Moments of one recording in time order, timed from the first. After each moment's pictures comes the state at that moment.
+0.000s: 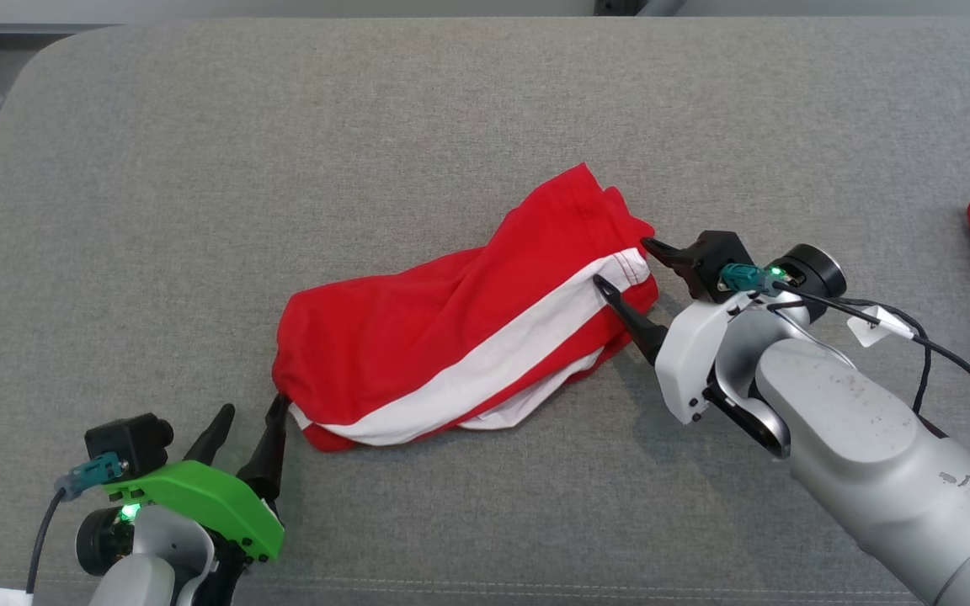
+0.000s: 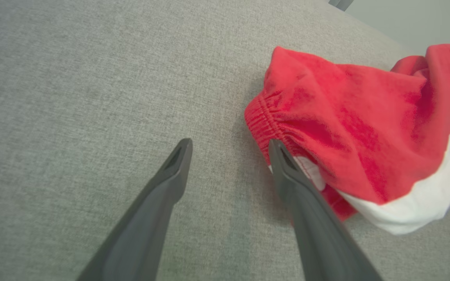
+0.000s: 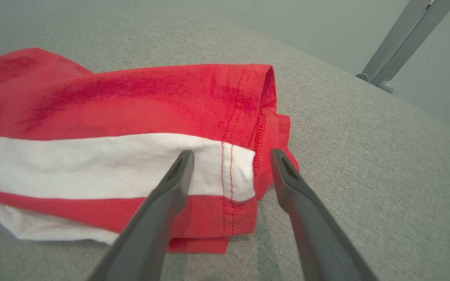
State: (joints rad) left arm -0.19 0.19 -0.17 0.39 -0.63 -0.13 0.04; right arm -0.75 -0.30 0.80 0.65 0.46 0.13 -0.08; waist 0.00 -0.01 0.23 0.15
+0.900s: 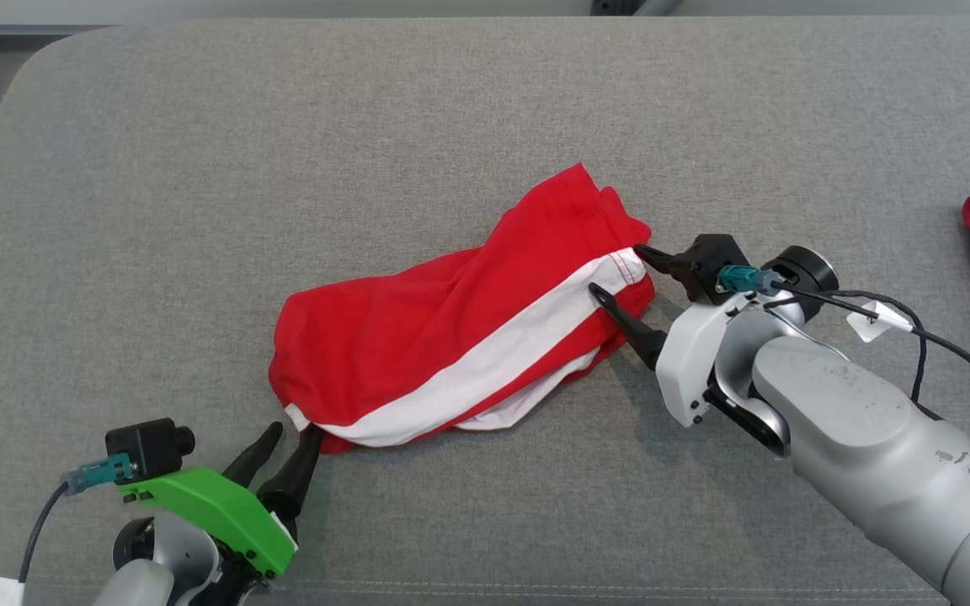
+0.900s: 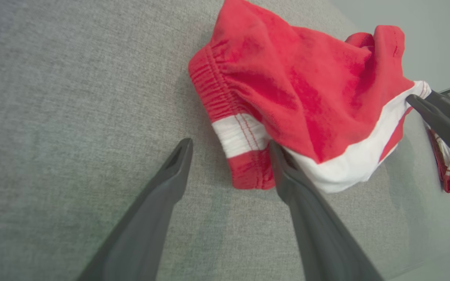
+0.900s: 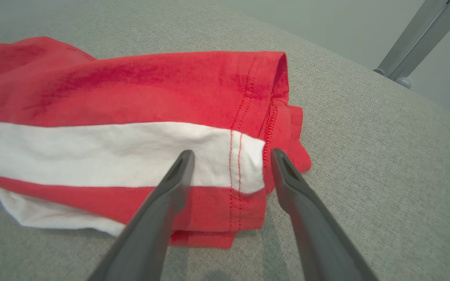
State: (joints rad) left arm -0.19 0.32 -0.39 0.32 -0.99 -0.13 0.10; right arm -0.84 -0.33 1.01 0.74 0.64 0.13 -0.17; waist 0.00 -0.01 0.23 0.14
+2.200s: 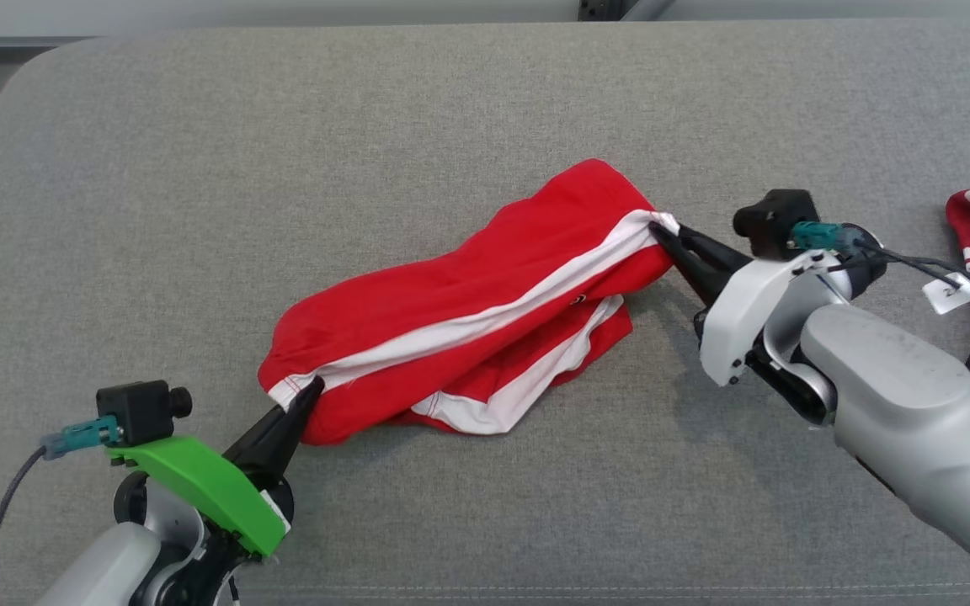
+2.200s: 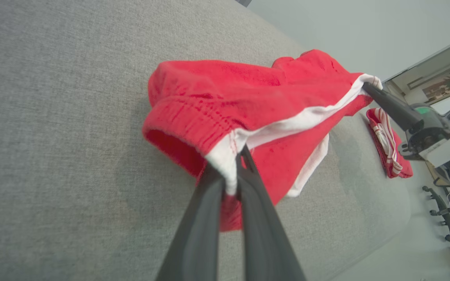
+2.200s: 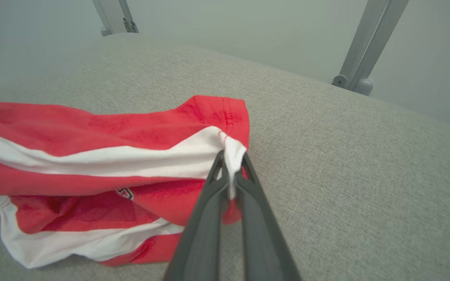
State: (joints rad) left arm -0.32 0.47 -0.65 0.28 -1.20 -0.13 -0.02; right arm -0.89 -0.39 1.08 0.74 0.83 0.13 -0.22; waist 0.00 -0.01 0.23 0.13
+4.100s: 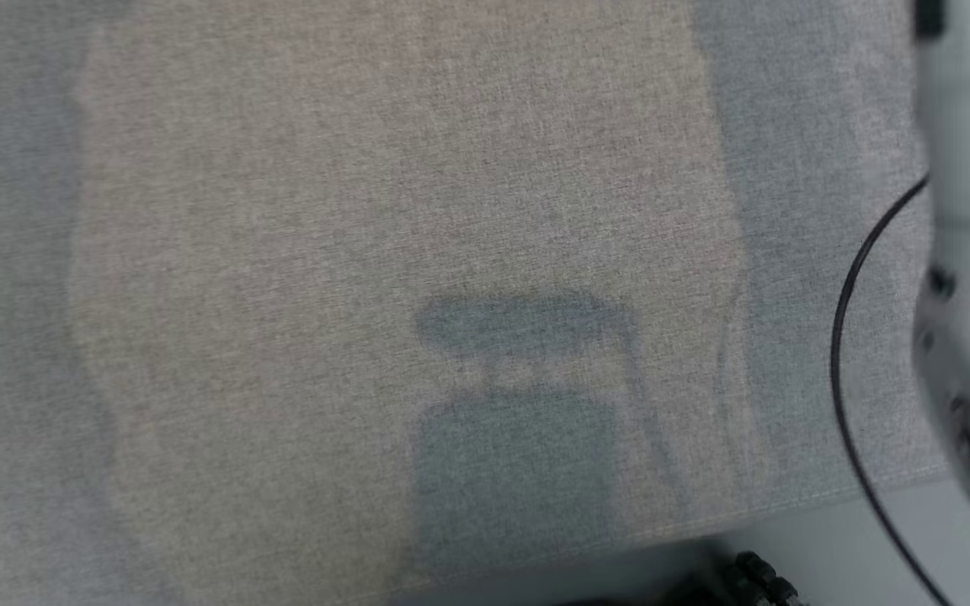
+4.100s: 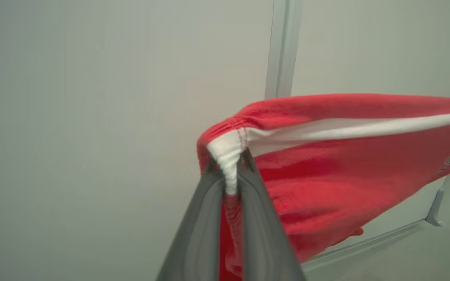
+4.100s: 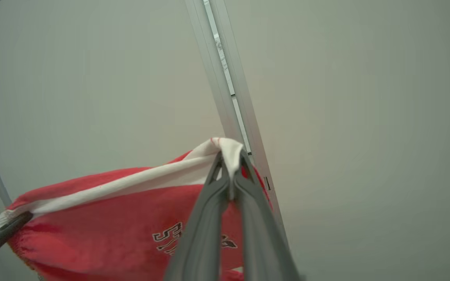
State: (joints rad) left arm -1.59 0.45 -0.61 0.72 -0.82 -0.13 -0.26; right arm -1.51 -0.05 0.11 0.61 0.47 0.13 -0.26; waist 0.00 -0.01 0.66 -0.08
